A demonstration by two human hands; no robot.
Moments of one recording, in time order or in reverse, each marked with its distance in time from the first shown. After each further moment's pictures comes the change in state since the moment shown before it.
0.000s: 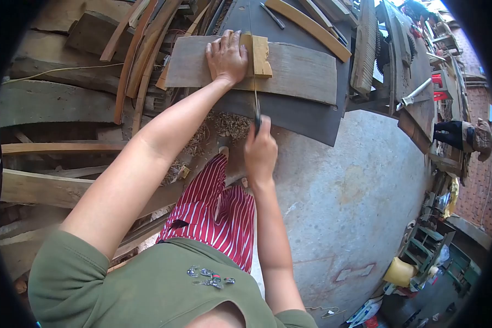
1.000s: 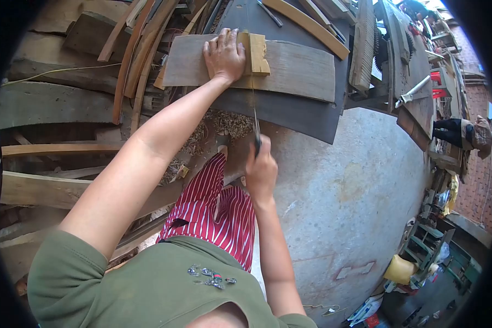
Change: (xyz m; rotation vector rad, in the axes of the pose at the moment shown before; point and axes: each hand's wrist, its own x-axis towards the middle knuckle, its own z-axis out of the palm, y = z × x) left_hand 0.000 -0.001 0.002 0.015 0.025 -0.004; right_hand -0.044 0.006 -0.020 -0.034 -0.061 0.038
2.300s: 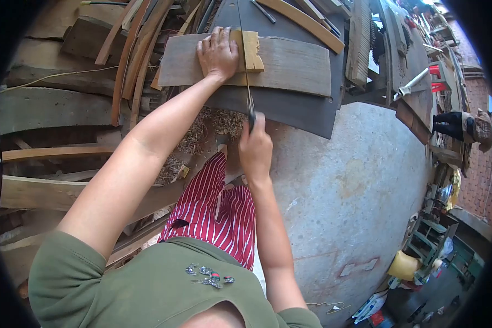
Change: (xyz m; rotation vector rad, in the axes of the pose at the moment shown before) left_hand 0.003 0.001 -0.003 -0.016 -0.054 -0.018; right_hand 0.039 -0.011 0.009 0.087 0.049 -0.031
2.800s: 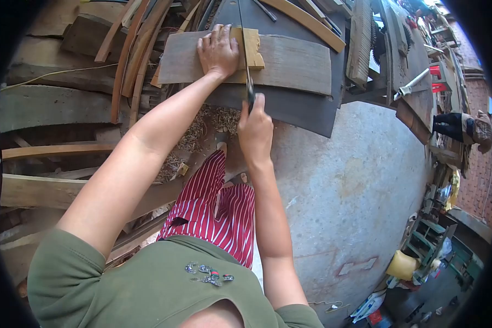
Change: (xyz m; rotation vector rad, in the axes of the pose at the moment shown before) left_hand 0.000 0.002 -0.005 0.006 -0.008 -0.006; right_hand 0.037 -0.015 0.002 -0.054 -0.047 0.030
